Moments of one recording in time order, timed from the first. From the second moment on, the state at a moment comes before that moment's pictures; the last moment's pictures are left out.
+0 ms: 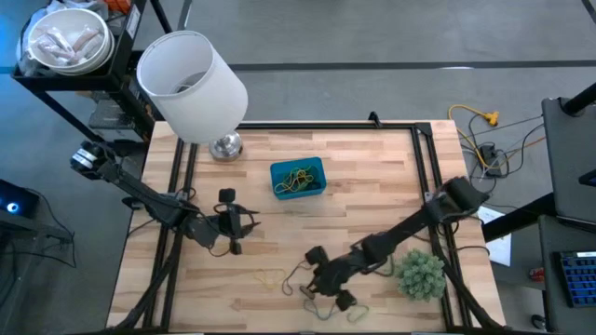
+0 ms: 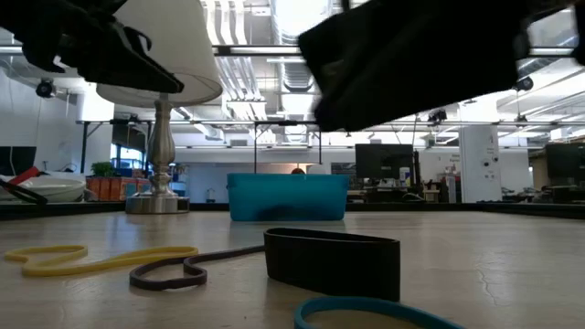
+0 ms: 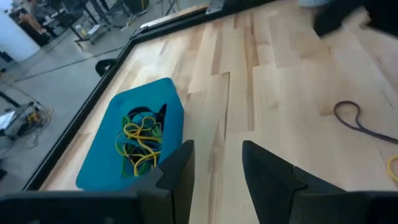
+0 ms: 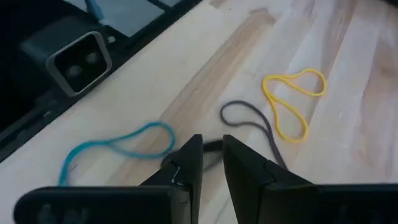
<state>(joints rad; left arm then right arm) -0.52 1.03 0.49 0.03 -0.75 -0.06 0.50 1.92 1.10 0.14 0.00 -0.13</state>
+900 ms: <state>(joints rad) -0.54 1.05 0.49 0.07 -0.74 -0.02 0.48 2.11 1.38 -0.23 0.00 0.00</state>
